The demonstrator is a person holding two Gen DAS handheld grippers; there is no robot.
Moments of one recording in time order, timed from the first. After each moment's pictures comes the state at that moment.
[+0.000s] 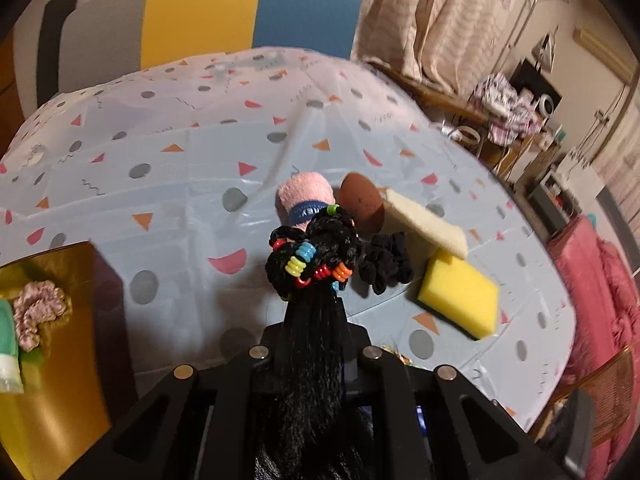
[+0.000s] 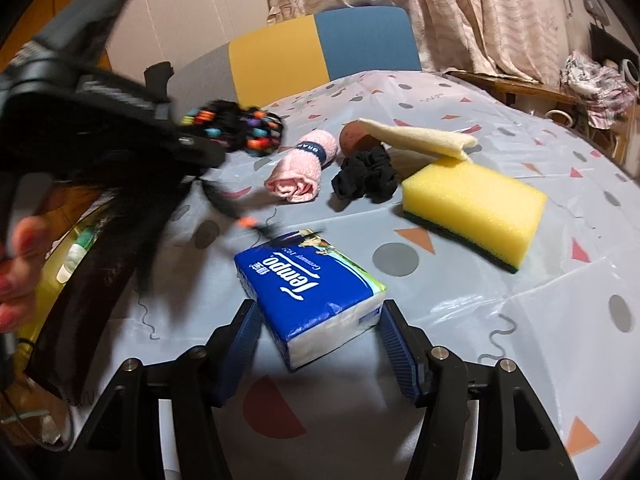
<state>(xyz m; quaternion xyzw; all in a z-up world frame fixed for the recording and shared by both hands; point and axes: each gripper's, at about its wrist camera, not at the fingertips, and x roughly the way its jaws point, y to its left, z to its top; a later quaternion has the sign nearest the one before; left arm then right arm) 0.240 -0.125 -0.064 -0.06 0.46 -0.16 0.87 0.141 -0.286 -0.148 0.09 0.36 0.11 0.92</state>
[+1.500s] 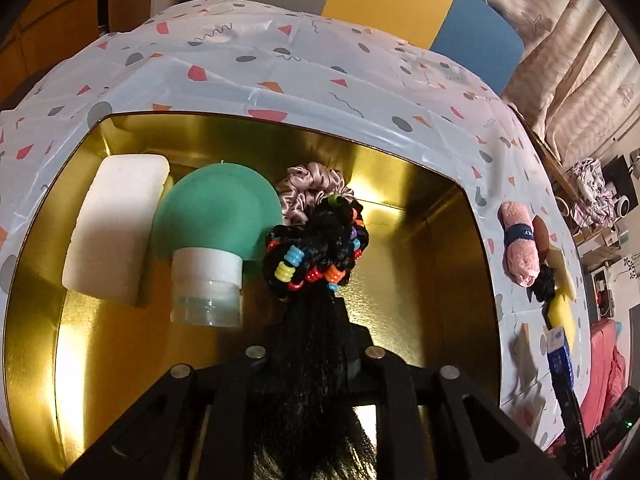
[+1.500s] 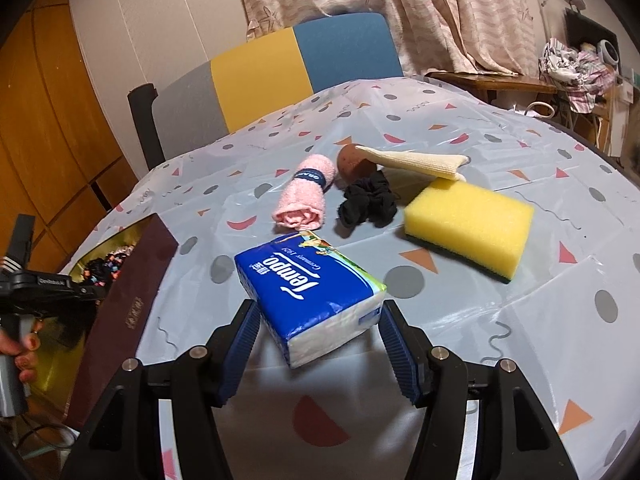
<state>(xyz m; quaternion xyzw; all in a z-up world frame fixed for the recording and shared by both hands) 0.208 0.098 -0.120 -0.18 0.51 0.01 0.84 0.139 -0.274 -0.119 0.13 0.36 0.08 0.92</state>
